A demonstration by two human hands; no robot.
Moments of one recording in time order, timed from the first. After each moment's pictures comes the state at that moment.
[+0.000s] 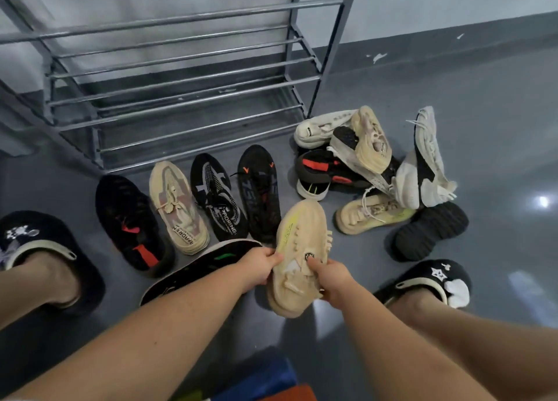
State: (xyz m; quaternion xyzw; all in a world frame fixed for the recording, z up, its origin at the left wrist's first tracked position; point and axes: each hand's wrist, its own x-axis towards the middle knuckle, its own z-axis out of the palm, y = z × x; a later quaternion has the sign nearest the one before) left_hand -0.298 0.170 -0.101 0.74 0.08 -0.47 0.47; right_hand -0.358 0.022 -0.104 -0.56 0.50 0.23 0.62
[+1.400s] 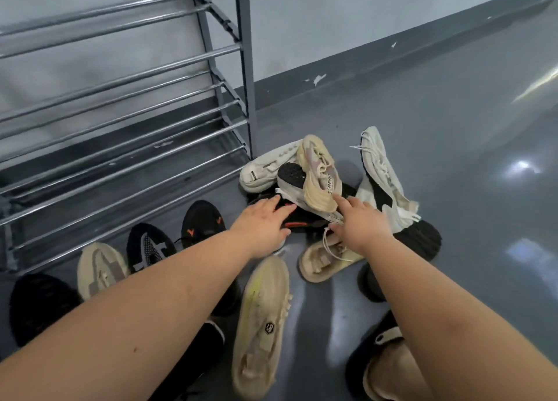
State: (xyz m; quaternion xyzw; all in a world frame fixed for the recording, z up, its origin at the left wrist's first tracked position) left_hand -0.154 0.020 -0.045 0.89 -0.40 -0.23 0.04; right_hand -0.245 -0.169 -0.051 -0.96 0.20 0.18 0.06
